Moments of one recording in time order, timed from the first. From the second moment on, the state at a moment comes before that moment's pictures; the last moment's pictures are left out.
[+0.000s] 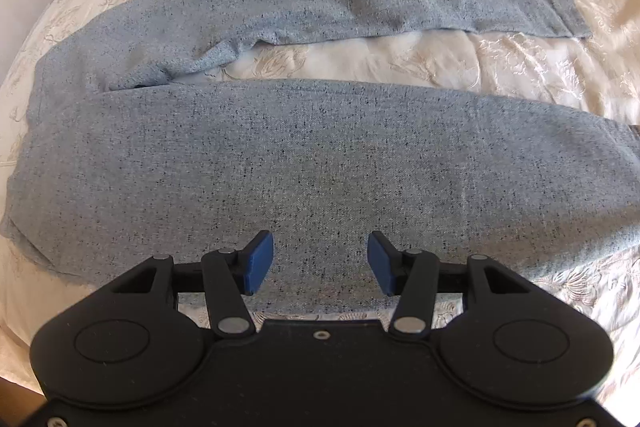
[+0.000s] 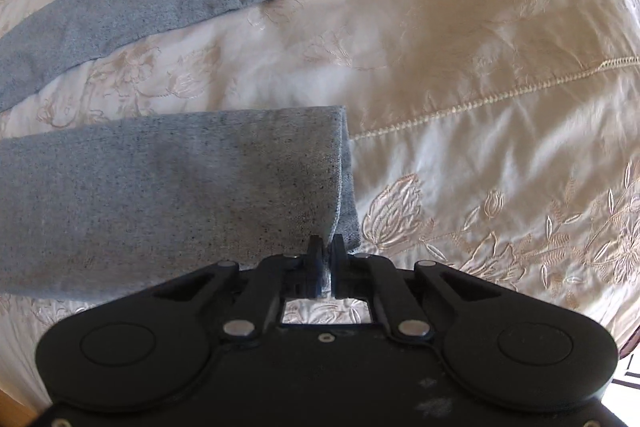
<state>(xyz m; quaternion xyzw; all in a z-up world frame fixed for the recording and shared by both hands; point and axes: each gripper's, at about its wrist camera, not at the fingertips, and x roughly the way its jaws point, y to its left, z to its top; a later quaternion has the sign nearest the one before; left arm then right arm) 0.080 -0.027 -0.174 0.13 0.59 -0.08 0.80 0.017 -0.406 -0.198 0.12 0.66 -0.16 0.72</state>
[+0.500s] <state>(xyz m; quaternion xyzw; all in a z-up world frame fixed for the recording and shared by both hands) 0.195 0.017 -0.112 0.07 0.55 -0.05 0.83 0.164 -0.374 -0.125 0.23 0.56 -0.16 0.78</state>
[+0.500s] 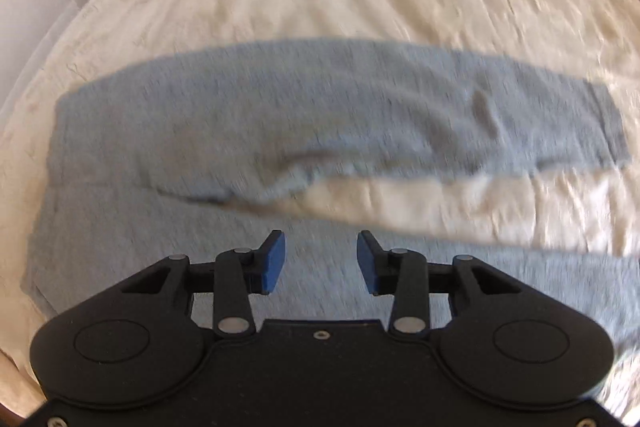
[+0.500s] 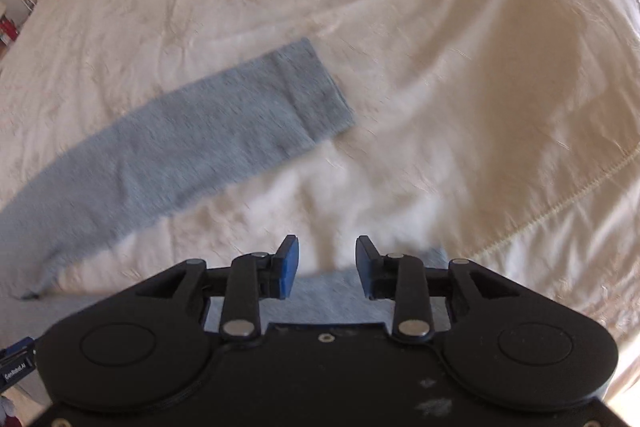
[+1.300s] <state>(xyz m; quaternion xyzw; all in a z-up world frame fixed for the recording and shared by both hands) 0.293 0.114 -0.128 0.03 0.53 0.05 0.84 0.417 -0.363 -0.262 0.24 0.62 -0.30 0.68</state>
